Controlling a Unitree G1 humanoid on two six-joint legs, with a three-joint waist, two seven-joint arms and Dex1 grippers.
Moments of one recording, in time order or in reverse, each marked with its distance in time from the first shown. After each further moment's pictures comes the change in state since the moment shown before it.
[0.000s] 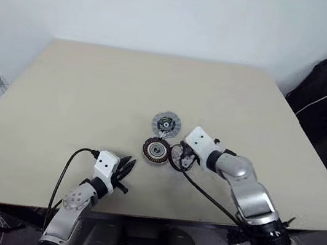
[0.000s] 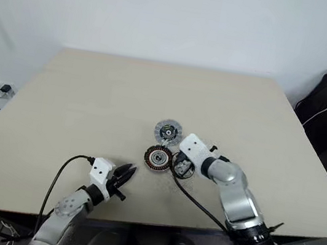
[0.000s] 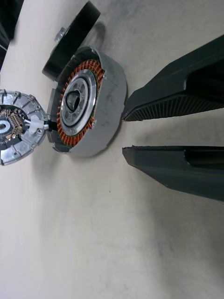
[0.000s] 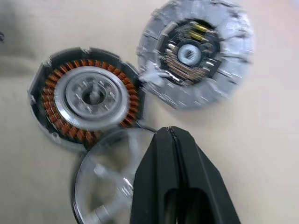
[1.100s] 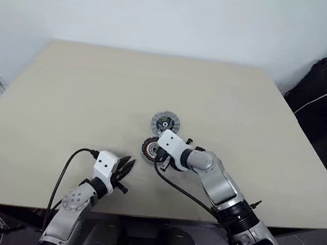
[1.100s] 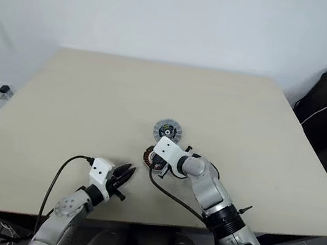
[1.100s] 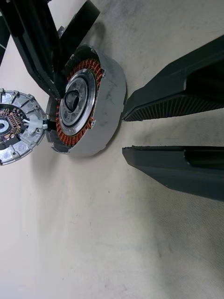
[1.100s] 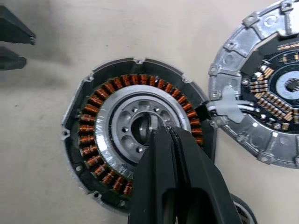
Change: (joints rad) left arm 0.009 0.002 0.000 -0.006 0.000 0.005 0.015; right arm -0.117 0.109 0.149 0.233 -0.070 -0.064 0.000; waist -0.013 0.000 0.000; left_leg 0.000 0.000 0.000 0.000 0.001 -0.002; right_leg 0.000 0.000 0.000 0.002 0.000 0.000
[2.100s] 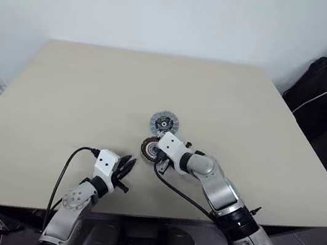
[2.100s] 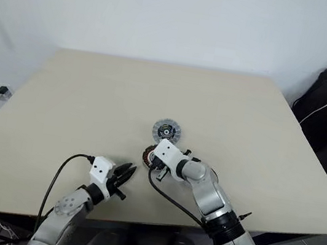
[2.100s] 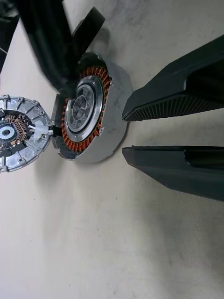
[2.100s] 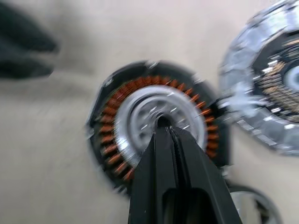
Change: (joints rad) left arm 0.002 0.001 -0.002 -0.042 0.000 0.041 -0.001; right arm 0.047 0.025 -0.040 -0.036 0.027 -0.005 -0.027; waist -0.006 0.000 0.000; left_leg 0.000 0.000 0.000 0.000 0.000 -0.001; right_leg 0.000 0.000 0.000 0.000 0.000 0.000
